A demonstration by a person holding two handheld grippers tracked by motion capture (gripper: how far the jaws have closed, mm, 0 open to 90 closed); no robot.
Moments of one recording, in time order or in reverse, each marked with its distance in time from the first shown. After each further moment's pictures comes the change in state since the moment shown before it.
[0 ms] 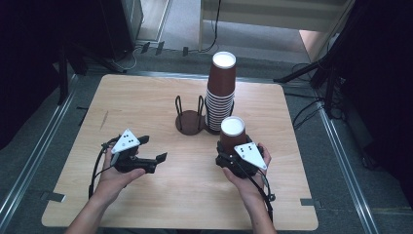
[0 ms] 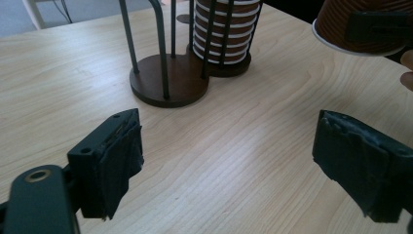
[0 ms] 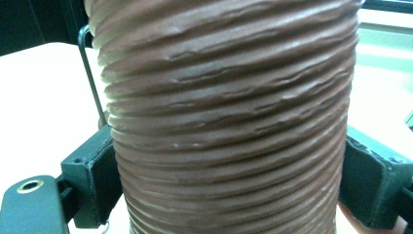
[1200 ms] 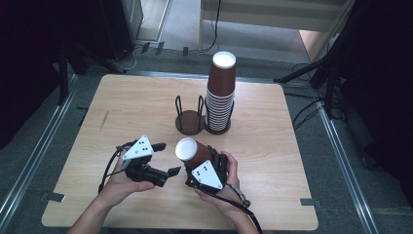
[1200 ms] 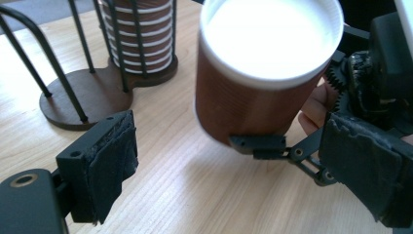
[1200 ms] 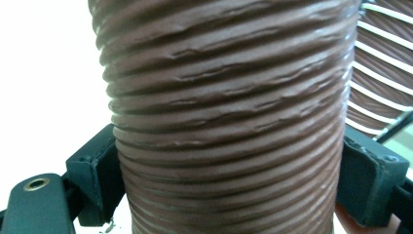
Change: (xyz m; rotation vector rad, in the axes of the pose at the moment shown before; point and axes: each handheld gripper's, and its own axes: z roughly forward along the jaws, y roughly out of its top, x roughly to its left) left arm -0.035 0.012 0.002 0.023 -0.219 0.106; right arm 0.085 -0.028 -0.003 -0.024 0.183 -0.377
